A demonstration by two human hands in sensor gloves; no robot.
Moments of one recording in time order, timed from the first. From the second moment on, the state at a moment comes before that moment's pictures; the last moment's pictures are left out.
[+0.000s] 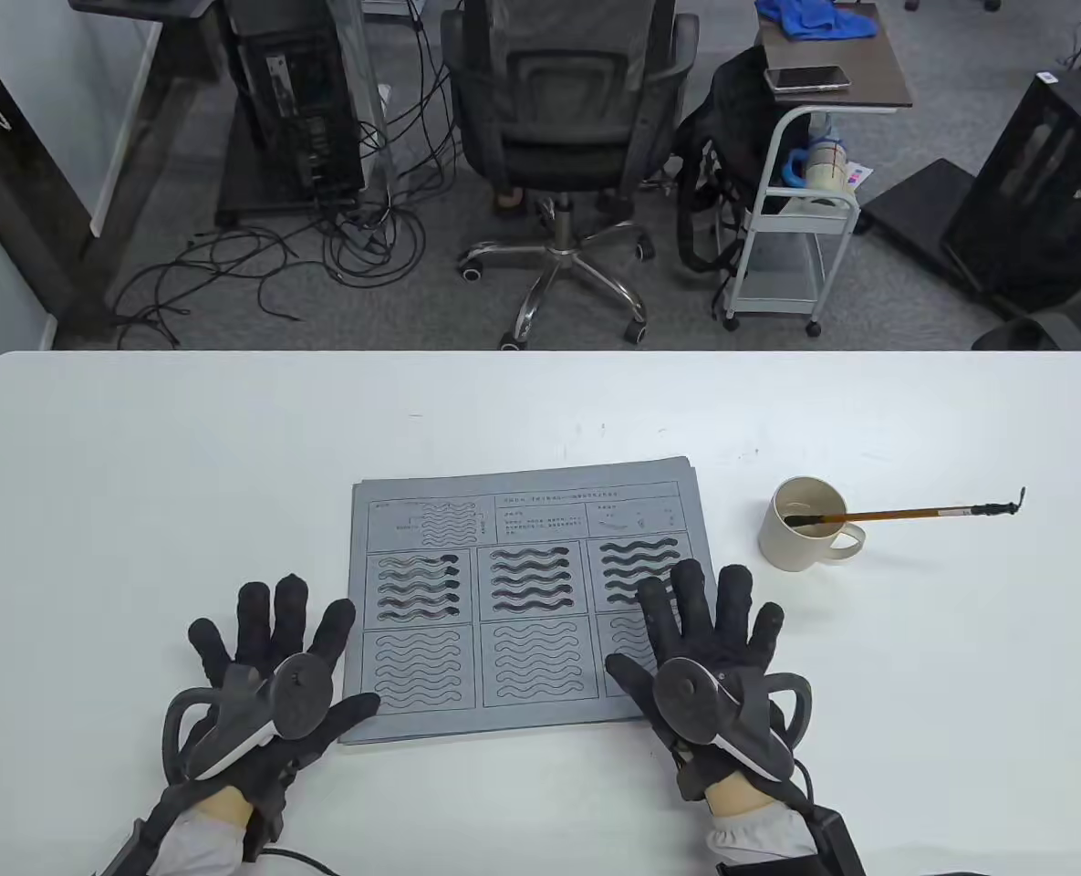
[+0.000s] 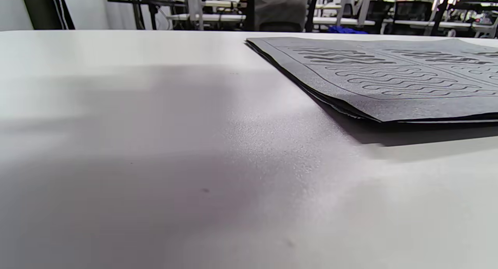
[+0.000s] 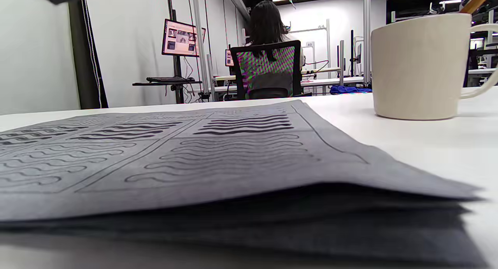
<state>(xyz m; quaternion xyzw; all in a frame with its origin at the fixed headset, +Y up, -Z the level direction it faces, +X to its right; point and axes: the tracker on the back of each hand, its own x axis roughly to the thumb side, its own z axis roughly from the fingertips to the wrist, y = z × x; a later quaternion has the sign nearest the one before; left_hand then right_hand) -0.277 -0.739 -0.240 -0.12 -0.03 0.01 0.99 0.129 -0.732 -0.248 0.09 -0.08 0.99 0.09</state>
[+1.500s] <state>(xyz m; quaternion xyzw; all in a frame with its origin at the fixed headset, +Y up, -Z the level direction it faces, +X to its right) -0.286 -0.740 -0.246 -0.16 -0.03 0.06 0.99 0.272 -0.712 -0.287 -0.33 -0.14 0.81 0.46</state>
